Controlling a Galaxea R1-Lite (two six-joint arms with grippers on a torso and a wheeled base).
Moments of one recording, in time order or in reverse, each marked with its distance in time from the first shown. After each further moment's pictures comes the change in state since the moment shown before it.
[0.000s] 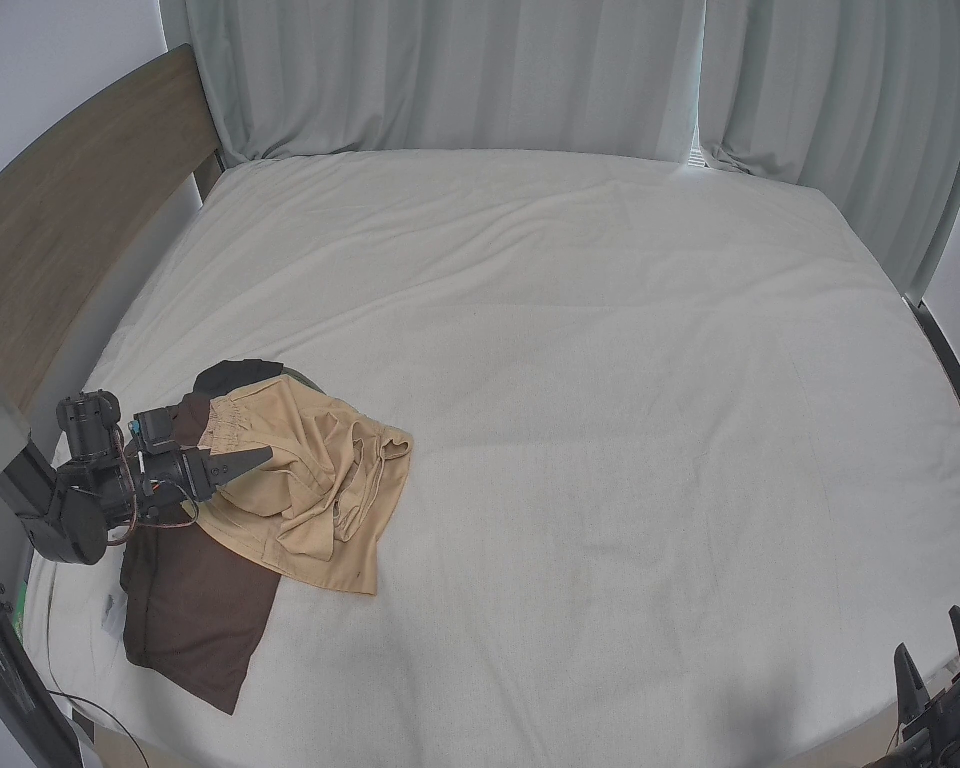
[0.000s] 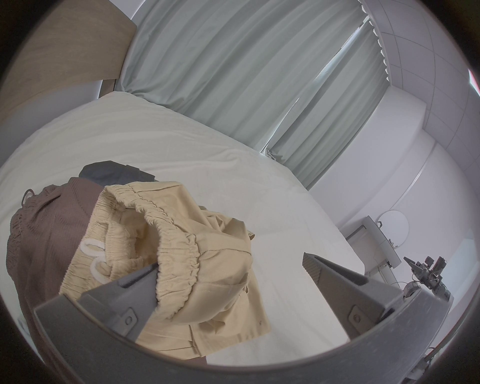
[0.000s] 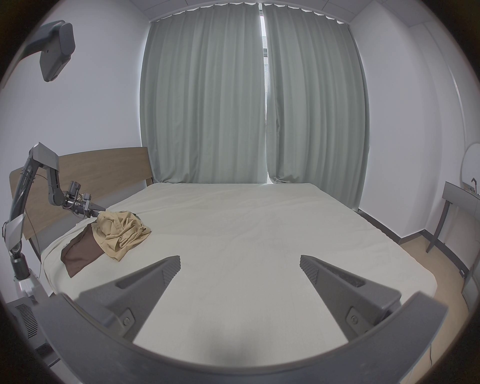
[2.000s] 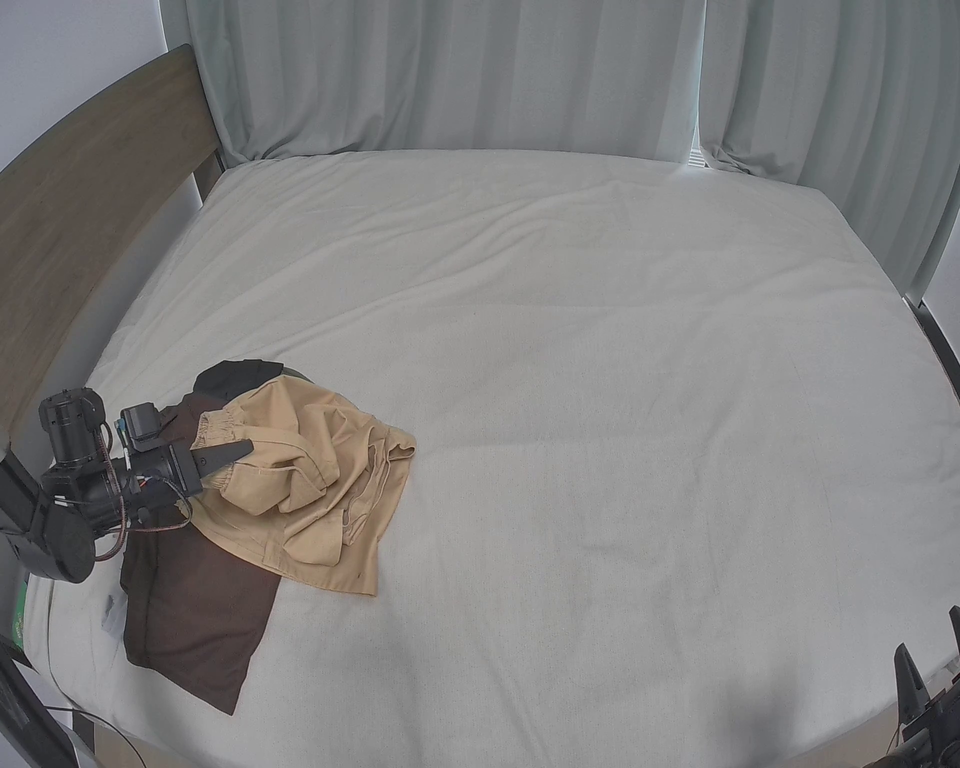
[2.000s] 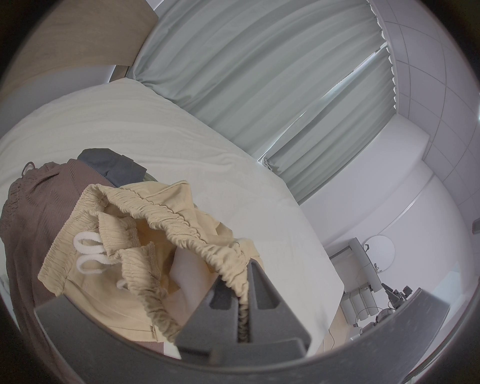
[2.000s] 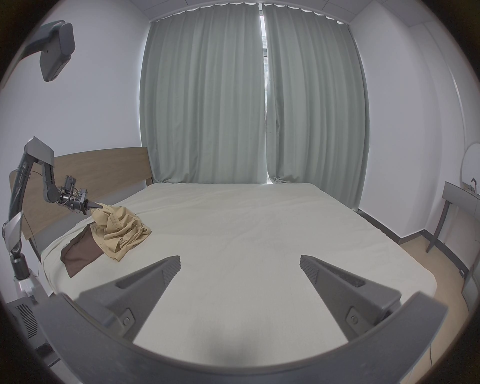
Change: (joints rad) left arm -0.026 -0.110 0.105 -0.075 0.002 -0.217; right arm 0.000 0.000 0.000 0.000 0.000 0.000
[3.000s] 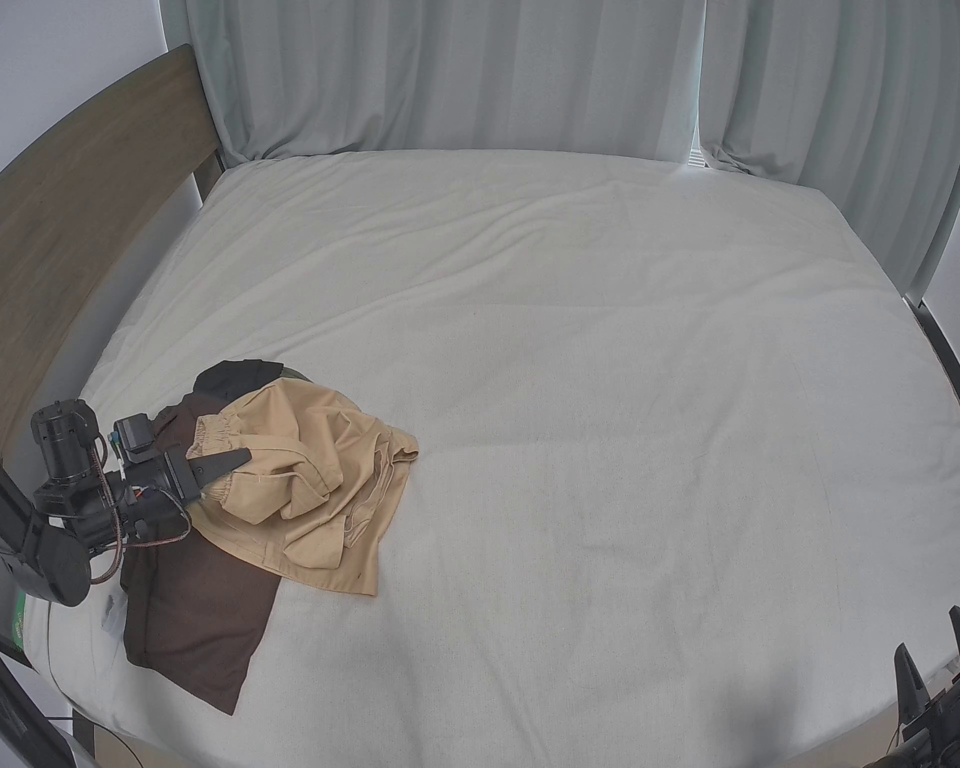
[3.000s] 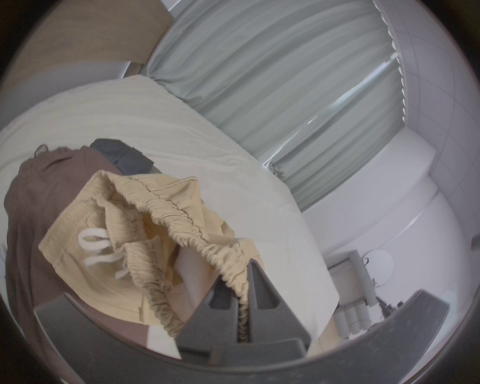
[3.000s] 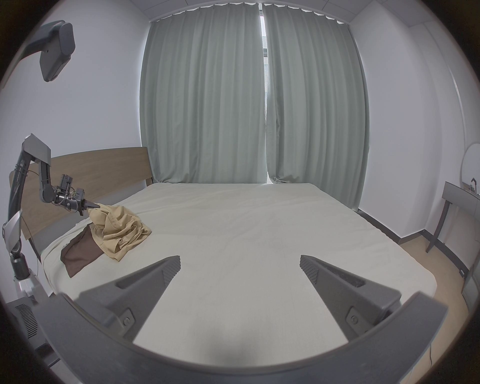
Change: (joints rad) left arm -0.025 -0.058 0.100 -0.062 0.066 -0.124; right arm 0.000 0.000 0.000 0.000 0.000 0.000
